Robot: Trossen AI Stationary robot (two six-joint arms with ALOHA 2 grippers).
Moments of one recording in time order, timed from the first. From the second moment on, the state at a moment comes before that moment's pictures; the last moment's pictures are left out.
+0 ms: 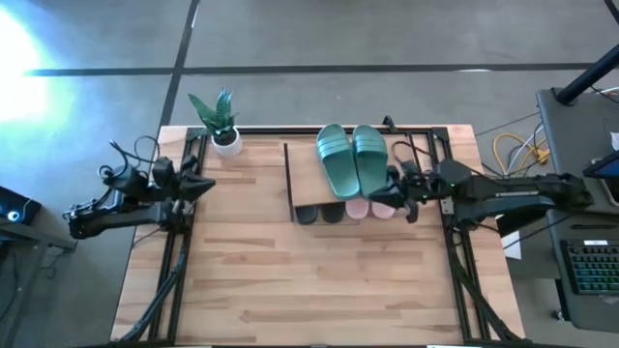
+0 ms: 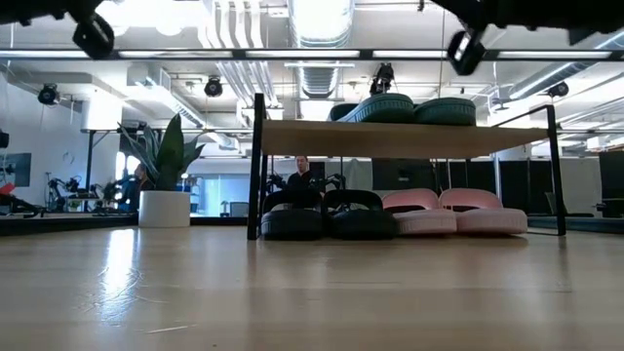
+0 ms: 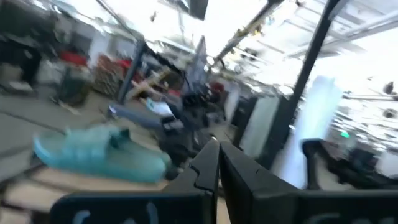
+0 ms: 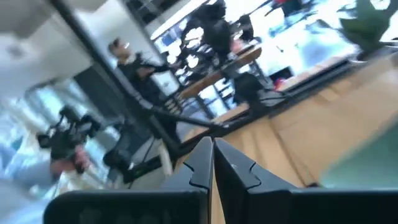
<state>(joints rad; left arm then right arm) 0.14 0.08 0.40 -0.10 0.09 -0.39 -0.08 0.80 0.48 0.33 -0.22 0.58</state>
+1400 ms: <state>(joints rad) 0.14 0.03 0.16 -0.09 0.14 -0.38 -0.01 0.63 0.01 0.87 -0.27 0.54</state>
